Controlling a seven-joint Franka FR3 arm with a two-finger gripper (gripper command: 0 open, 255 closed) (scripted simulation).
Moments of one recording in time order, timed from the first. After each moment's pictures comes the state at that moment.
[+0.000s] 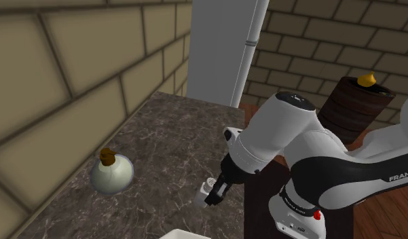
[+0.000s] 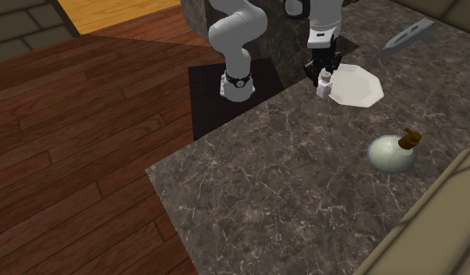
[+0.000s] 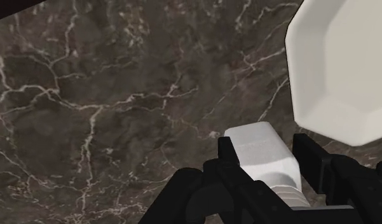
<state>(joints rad) 0.47 -0.86 0.49 -2.94 0.51 2.41 0.39</state>
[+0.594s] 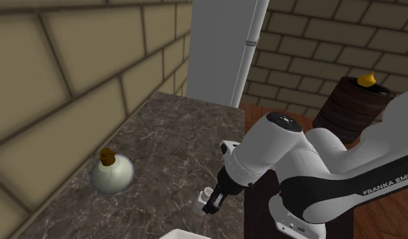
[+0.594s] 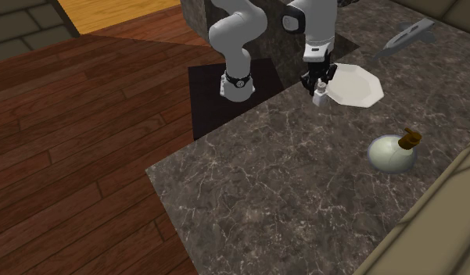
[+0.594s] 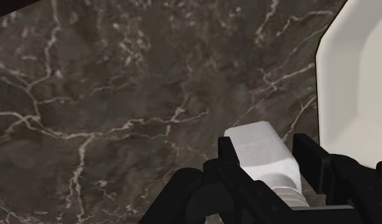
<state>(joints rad) 0.49 -0.73 0.54 -3.00 0.58 2.61 0.37</state>
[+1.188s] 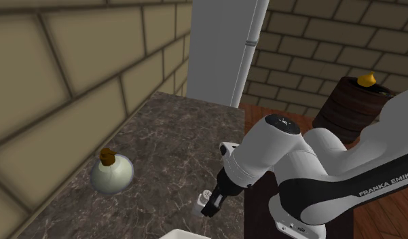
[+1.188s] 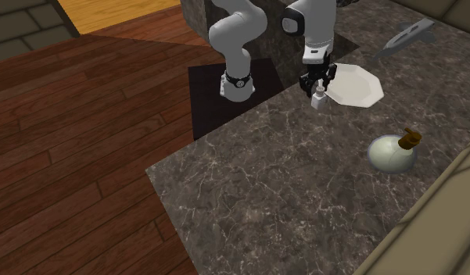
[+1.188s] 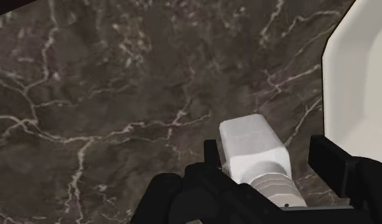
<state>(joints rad) 0.50 -0.70 0.55 -3.01 0.59 2.64 0.36</state>
